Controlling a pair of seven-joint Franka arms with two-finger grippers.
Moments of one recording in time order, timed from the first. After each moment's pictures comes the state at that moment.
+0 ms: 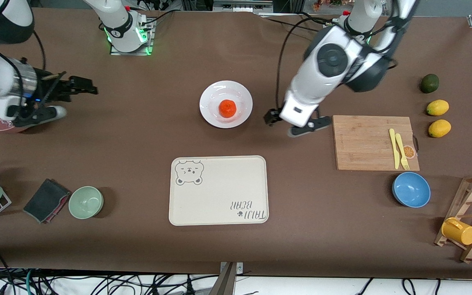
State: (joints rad) left arm -0.20 0.22 -0.34 -1.79 -0.09 2.03 -0.85; right arm 0.06 0.13 0.03 -1.65 0.27 1.42 -0.12
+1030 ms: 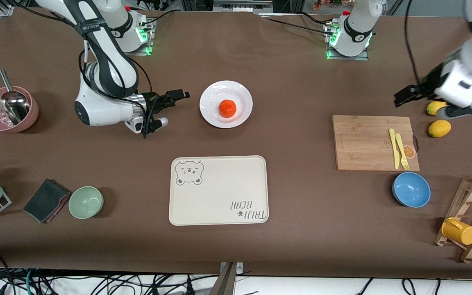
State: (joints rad) left arm 0.06 -0.04 -0.08 -1.74 0.00 1.55 -0.25; right arm 0.15 0.27 0.18 -2.17 0.87 1.94 -0.46
